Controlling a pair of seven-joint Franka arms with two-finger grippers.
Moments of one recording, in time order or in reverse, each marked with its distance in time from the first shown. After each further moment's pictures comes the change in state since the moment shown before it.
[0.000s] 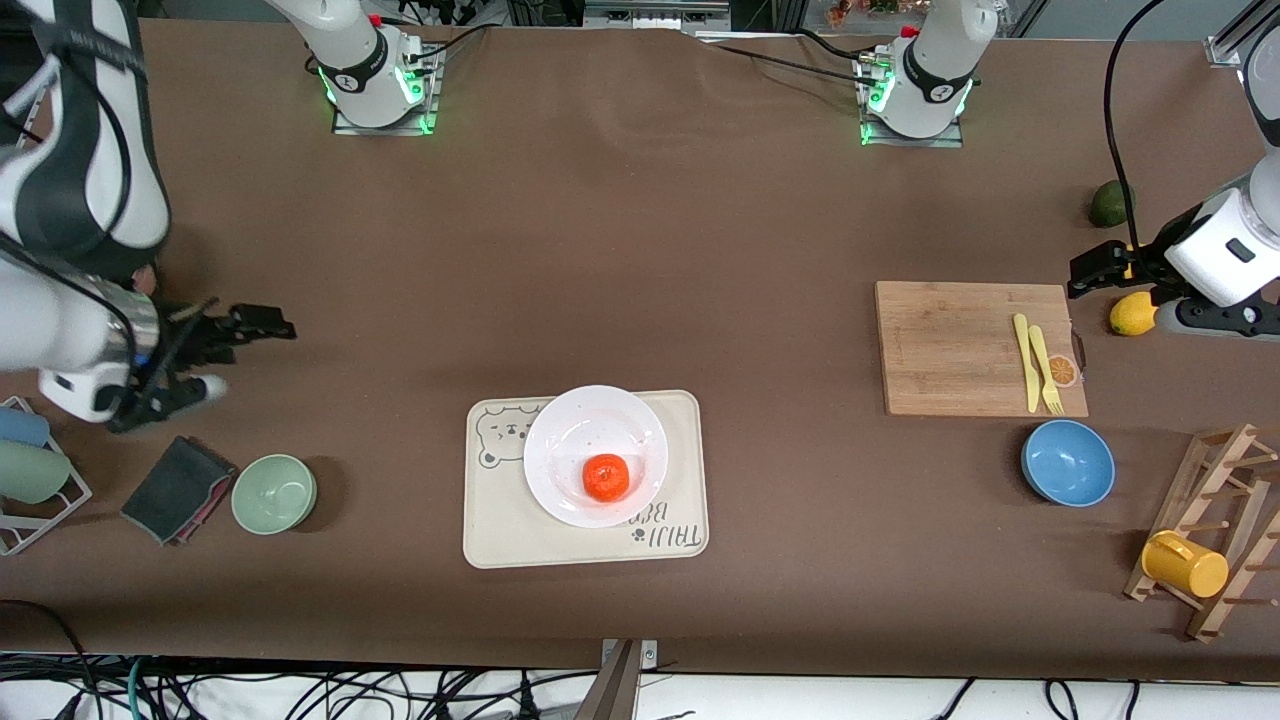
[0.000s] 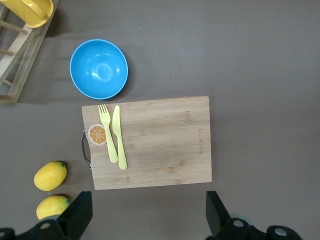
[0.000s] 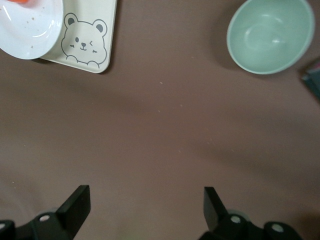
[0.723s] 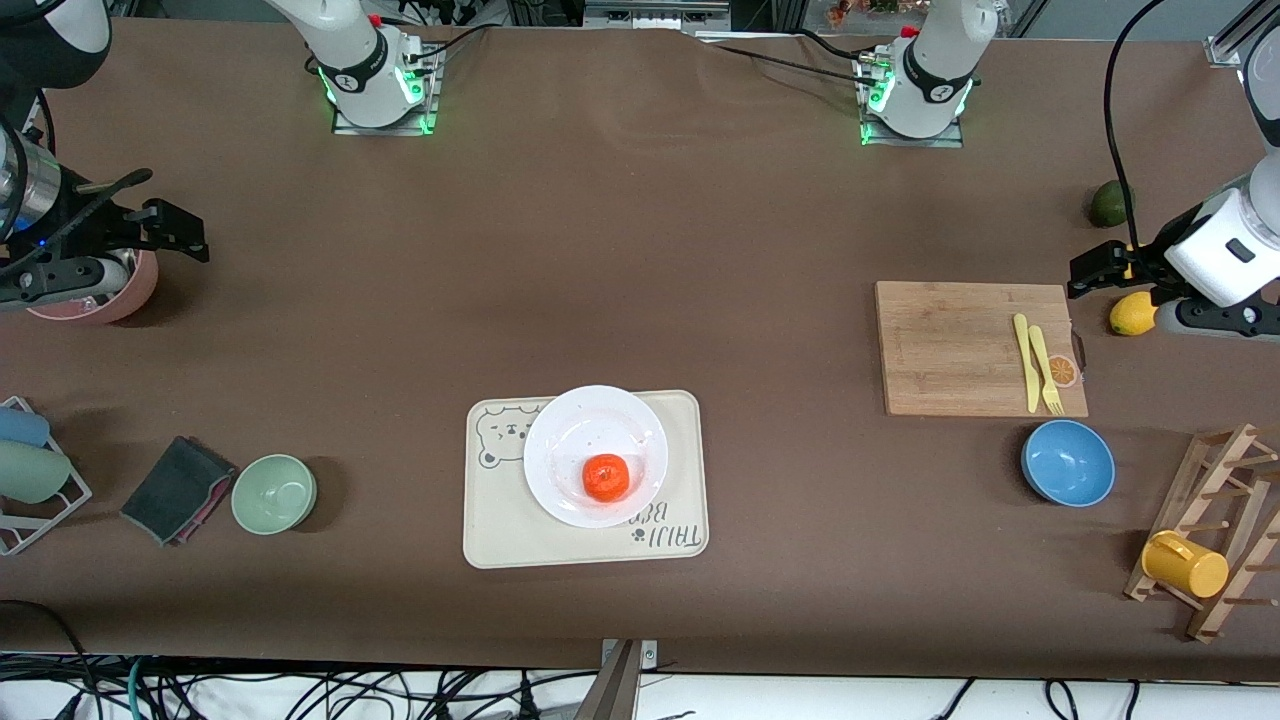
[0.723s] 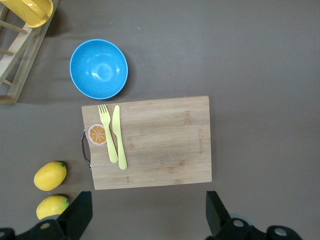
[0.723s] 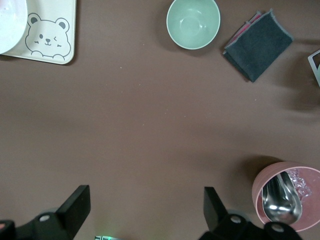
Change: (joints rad) left arm 0.000 0.000 0.000 0.000 0.000 0.000 0.000; right arm 0.003 -0.266 0.025 -0.143 -0.193 -0.006 0.125
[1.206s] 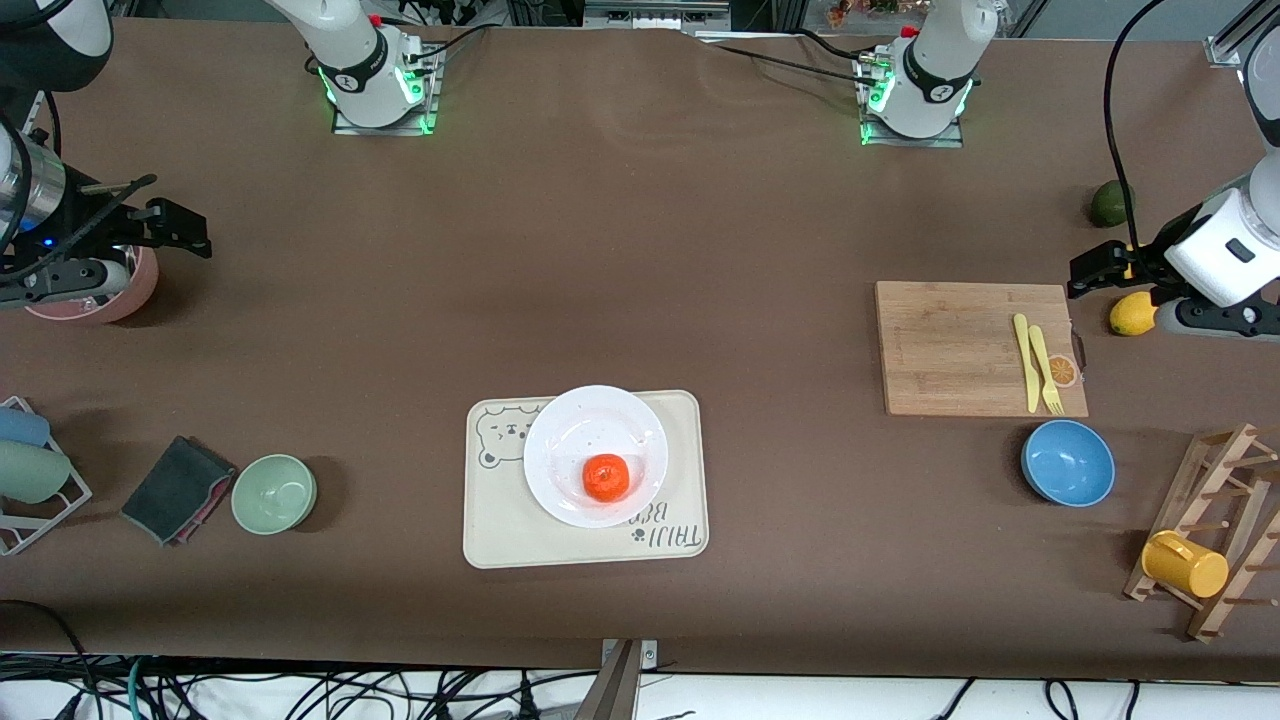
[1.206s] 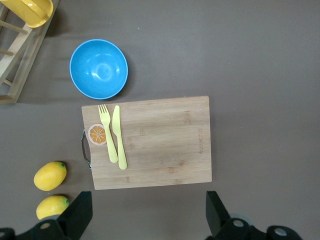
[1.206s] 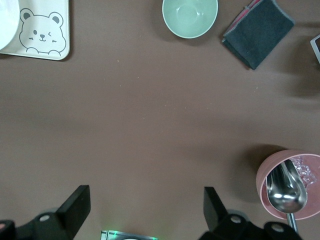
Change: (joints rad) left arm 0.000 0.000 0.000 0.000 0.000 0.000 0.000; right arm 0.000 -0.002 -0.002 -0.001 -0.001 -0.027 0.044
